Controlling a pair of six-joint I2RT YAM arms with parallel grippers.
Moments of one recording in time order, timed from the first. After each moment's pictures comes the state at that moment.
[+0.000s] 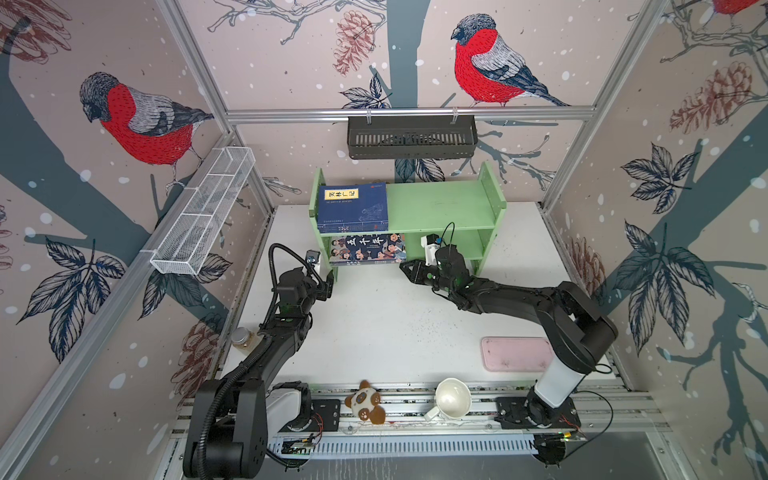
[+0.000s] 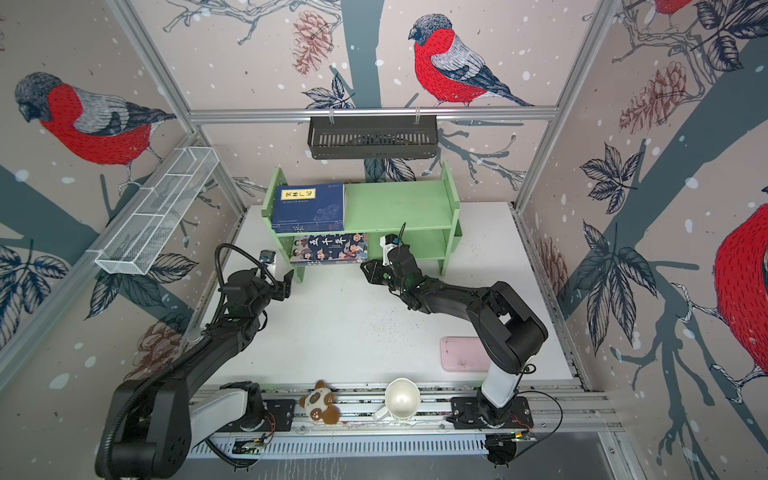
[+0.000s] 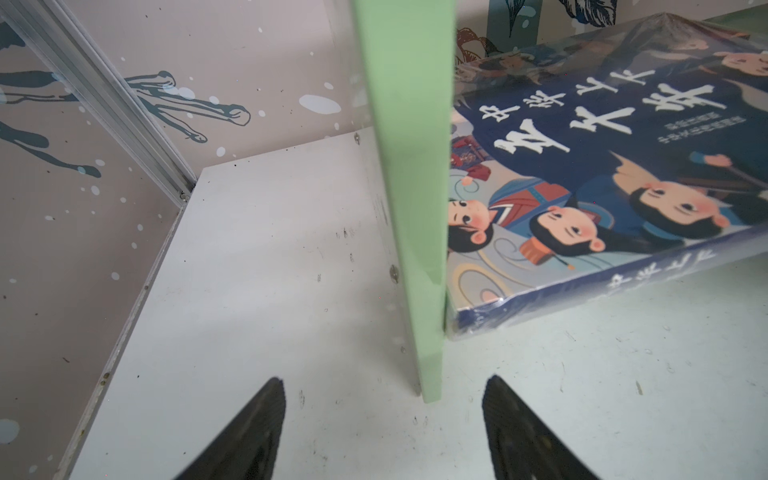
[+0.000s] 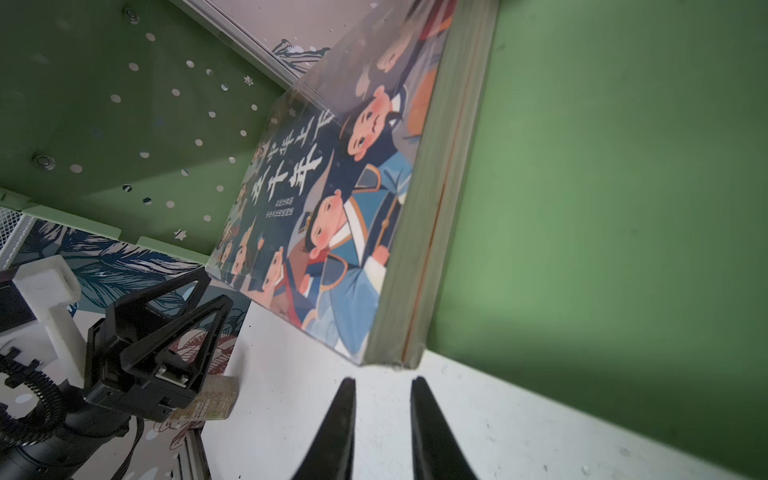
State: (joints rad) left arm -0.02 1.13 0.41 0.35 0.10 0.19; right arm 0.70 1.73 0.93 0.42 -0.23 0.76
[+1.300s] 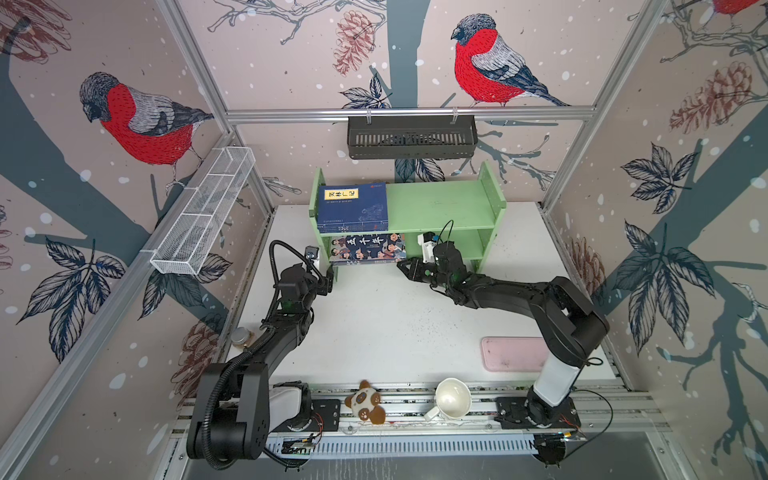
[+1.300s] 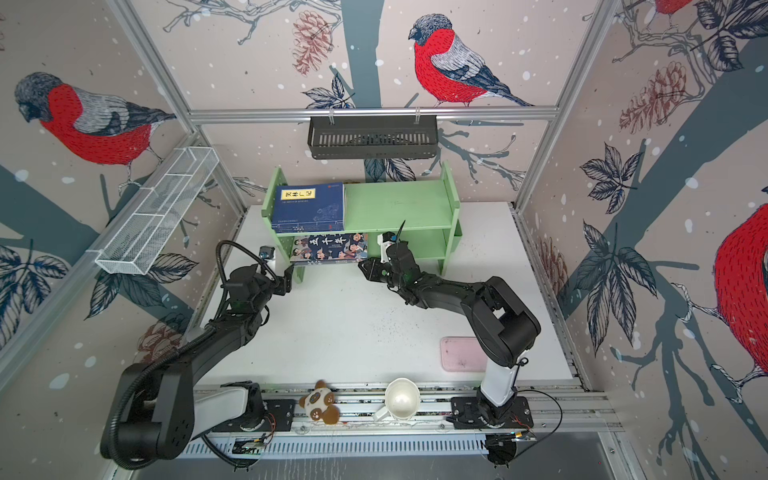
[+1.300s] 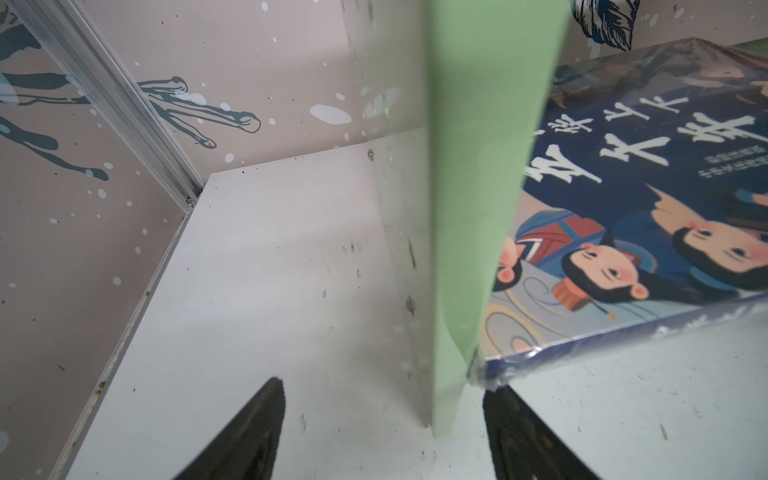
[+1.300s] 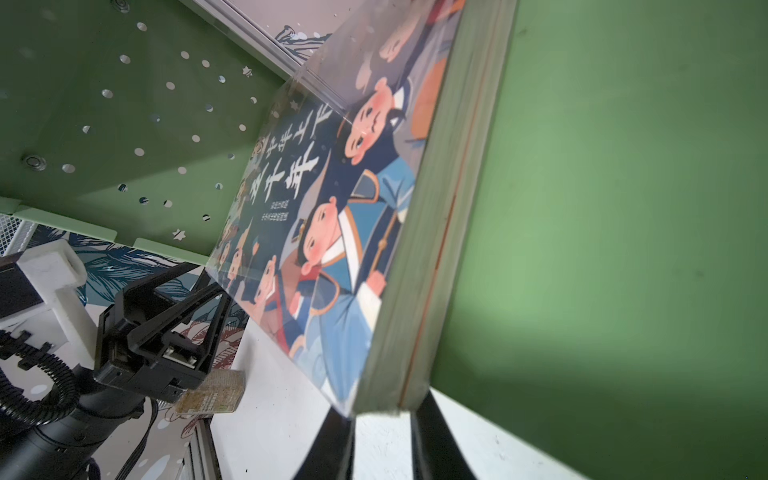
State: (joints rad) left arm -0.02 1.21 0.43 0.44 0.08 0.16; right arm 0.69 1.78 0.98 0.41 -0.29 0.76
